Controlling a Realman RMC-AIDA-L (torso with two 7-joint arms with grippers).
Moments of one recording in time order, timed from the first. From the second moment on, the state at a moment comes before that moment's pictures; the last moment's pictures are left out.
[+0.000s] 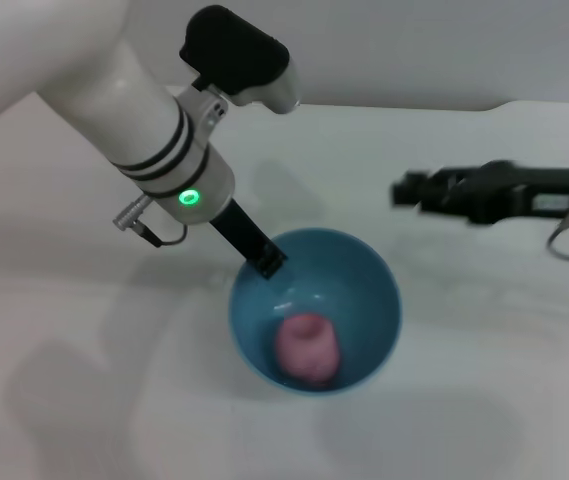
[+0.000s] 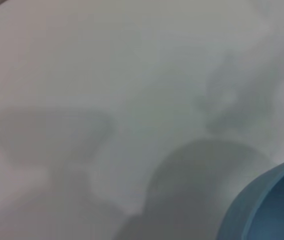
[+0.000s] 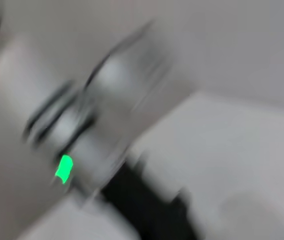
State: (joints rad) left arm -0.78 -2.07 1.58 1.00 2.48 1.31 -2.66; right arm 0.49 2.07 -1.11 -0.92 -1.78 -1.41 1.99
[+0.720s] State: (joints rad) left arm -0.84 -2.08 1.93 0.95 2.31 1.10 -2.78; right arm 0.41 2.07 -1.00 -0.75 -1.72 -1.38 1.88
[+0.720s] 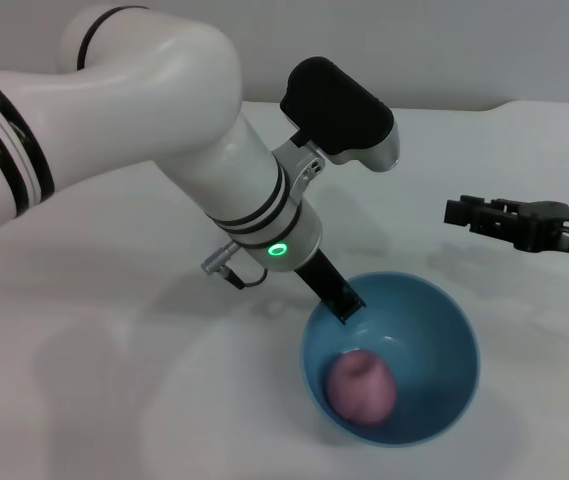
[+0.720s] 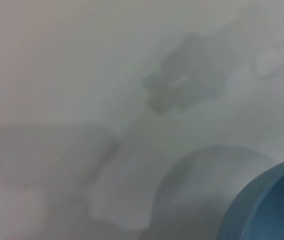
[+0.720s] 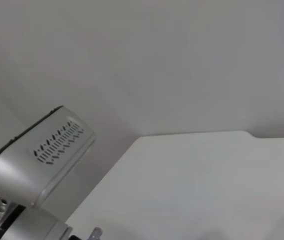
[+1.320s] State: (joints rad) left arm -0.84 -2.07 1.95 0.95 2.31 1.09 -2.77; right arm 0.41 2.07 -0.97 -0.75 -1.72 -1.38 1.87
